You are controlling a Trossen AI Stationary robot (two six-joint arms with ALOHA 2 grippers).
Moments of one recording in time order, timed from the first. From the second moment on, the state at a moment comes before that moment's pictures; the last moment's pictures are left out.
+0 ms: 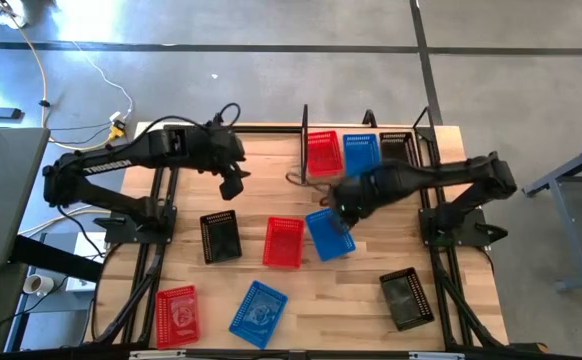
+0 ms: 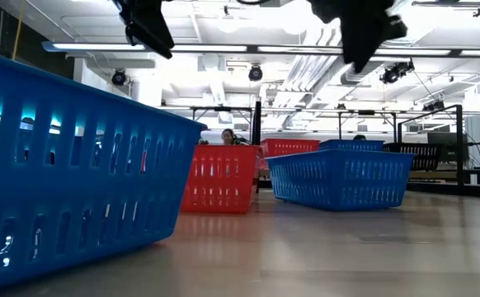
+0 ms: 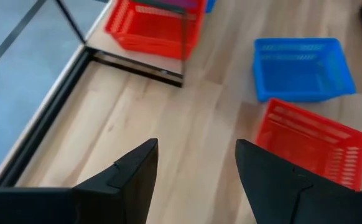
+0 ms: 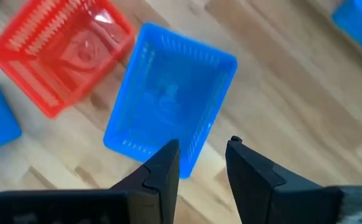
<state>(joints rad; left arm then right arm) 0.35 1.19 1.22 -0.87 -0.09 -0.07 0.13 1.56 1.49 -1.27 0.10 0.95</state>
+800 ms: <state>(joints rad) 0.02 1.19 1.22 -0.87 -0.20 -0.42 0.64 1.56 1.49 -1.51 0.08 1.56</state>
